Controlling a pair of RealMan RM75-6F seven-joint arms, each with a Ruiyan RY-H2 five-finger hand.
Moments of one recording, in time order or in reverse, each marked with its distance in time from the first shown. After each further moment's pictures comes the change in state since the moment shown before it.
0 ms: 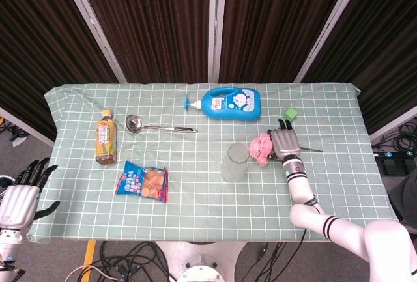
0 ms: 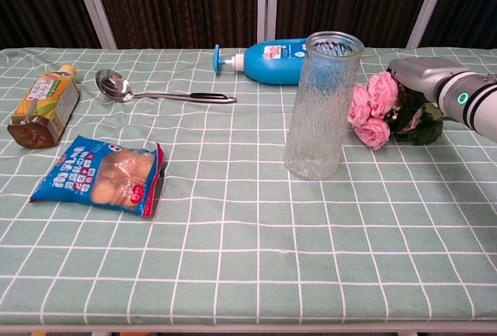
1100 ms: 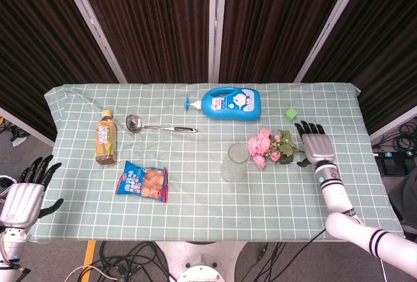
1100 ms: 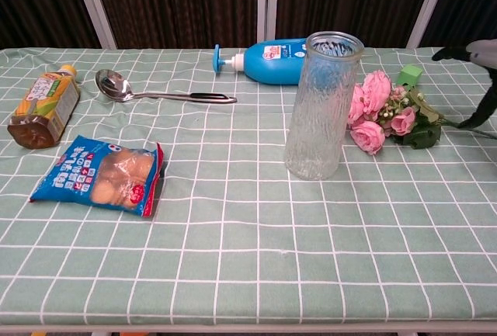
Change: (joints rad) left arm -0.008 0.008 -0.011 -0.068 0.001 0.007 0.083; right arm -0.148 0.303 0.046 -0.326 0.034 -0.042 -0.056
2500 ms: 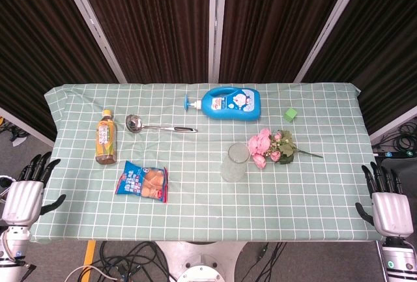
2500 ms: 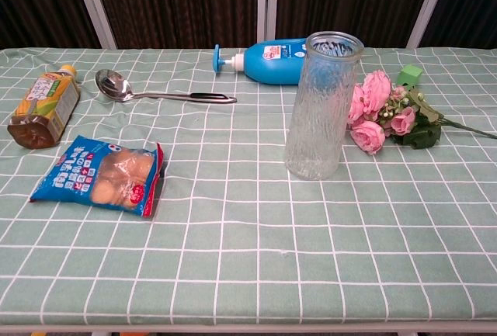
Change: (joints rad) left arm 0.005 -0.040 -0.030 -0.013 -0.027 0.032 -0.007; right arm -0.565 0.163 -0.270 -0.054 -0.680 0.728 0.374
